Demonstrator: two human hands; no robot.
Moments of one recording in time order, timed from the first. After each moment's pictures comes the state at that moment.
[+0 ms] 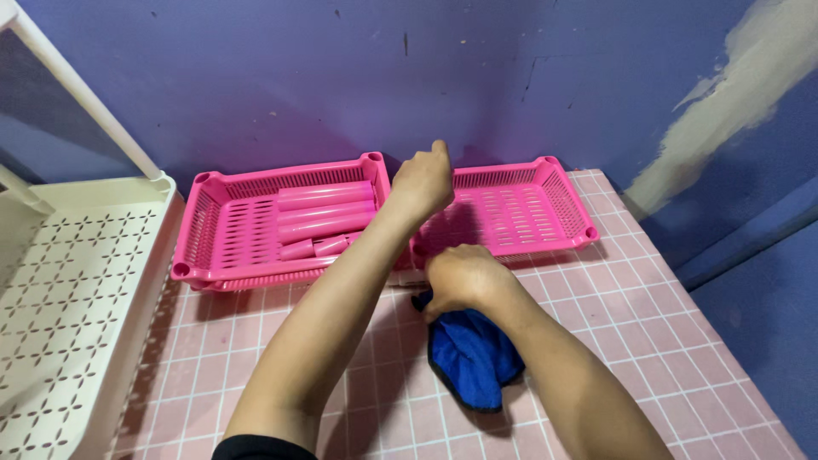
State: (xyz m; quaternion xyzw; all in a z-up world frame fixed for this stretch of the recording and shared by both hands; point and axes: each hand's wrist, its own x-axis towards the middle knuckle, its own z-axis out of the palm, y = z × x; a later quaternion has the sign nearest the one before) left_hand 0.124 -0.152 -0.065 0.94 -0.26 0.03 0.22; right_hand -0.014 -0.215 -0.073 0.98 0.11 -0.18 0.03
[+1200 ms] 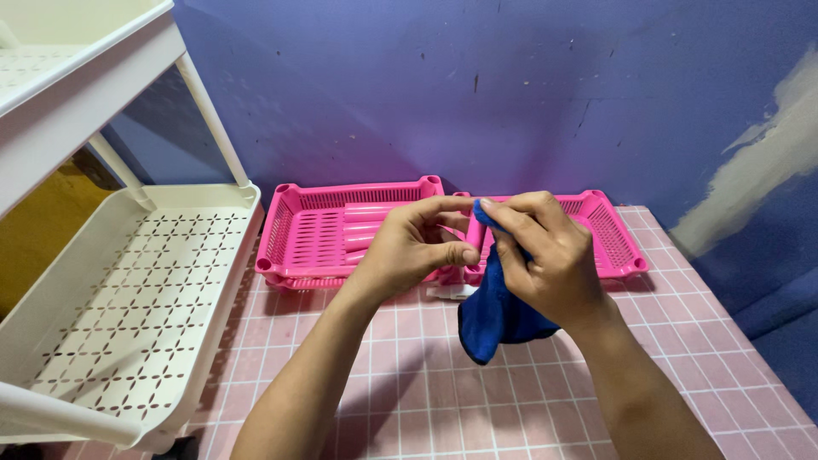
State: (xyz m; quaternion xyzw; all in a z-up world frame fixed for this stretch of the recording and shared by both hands) left_hand 0.016 -0.004 -0.025 0.57 -0.36 -0.13 0.73; right_hand -0.070 -0.194 0.013 0.81 0.30 0.44 -0.25
